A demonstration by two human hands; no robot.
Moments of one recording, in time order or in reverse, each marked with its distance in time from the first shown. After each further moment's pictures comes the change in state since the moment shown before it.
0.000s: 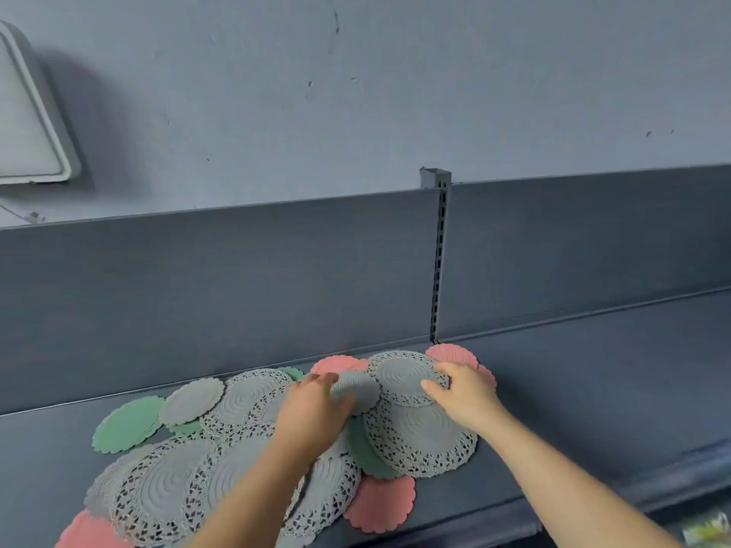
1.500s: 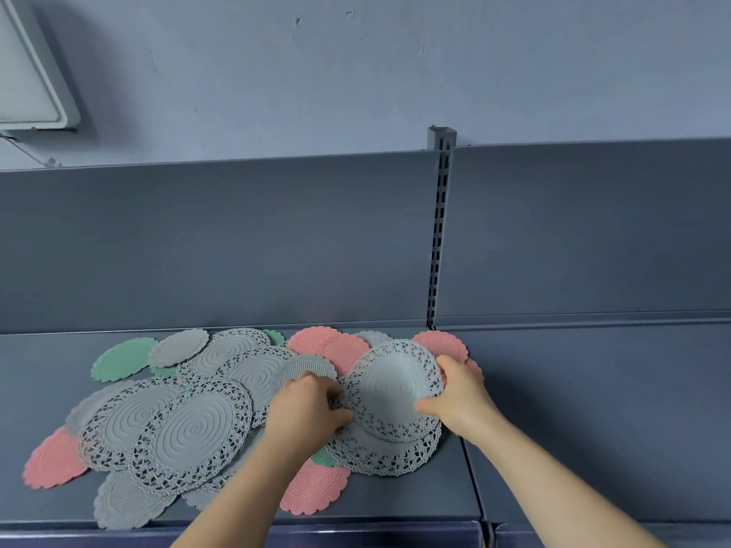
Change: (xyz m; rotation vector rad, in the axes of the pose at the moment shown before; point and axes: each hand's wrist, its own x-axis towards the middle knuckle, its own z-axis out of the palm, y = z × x) left_hand -0.015 0.052 0.053 0.048 0.024 -0.189; right_hand 0.026 0.061 -0.016 0.284 -0.266 -0.093
